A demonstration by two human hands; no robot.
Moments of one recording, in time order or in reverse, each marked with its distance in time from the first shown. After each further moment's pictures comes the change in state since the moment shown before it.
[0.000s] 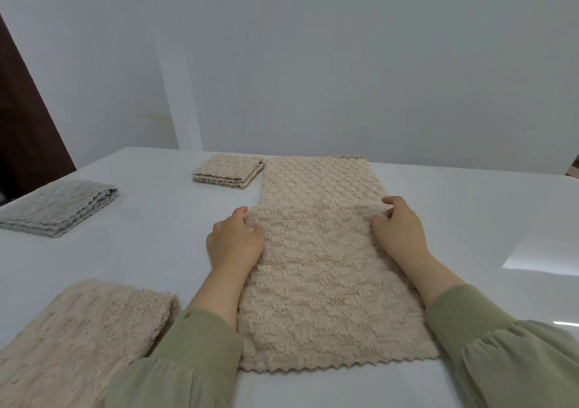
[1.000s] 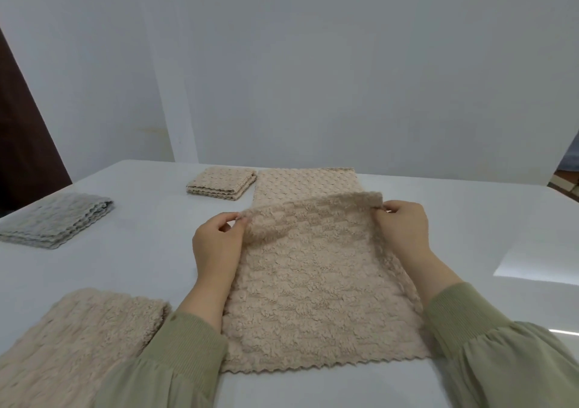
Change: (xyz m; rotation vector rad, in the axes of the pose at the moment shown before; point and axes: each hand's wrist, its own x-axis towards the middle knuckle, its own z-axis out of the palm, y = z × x) left_hand -0.017 0.011 -0.017 -0.614 0.252 0.033; right_hand 0.006 -0.009 -0.034 0.207 0.144 -0.019
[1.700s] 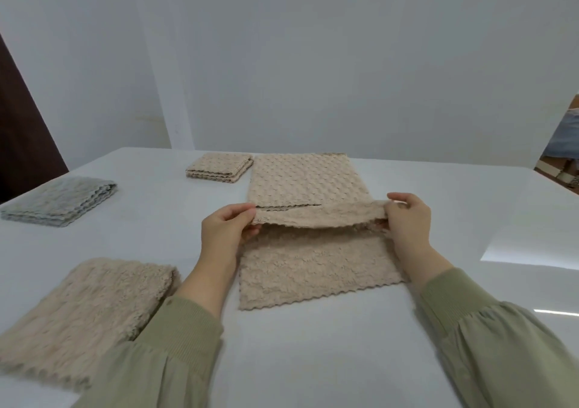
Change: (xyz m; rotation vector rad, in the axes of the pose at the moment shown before) left_hand -0.035 0.015 -0.013 -0.490 -0.206 -0.303; right_hand -0.035 0.021 -0.019 0.300 0.117 0.215
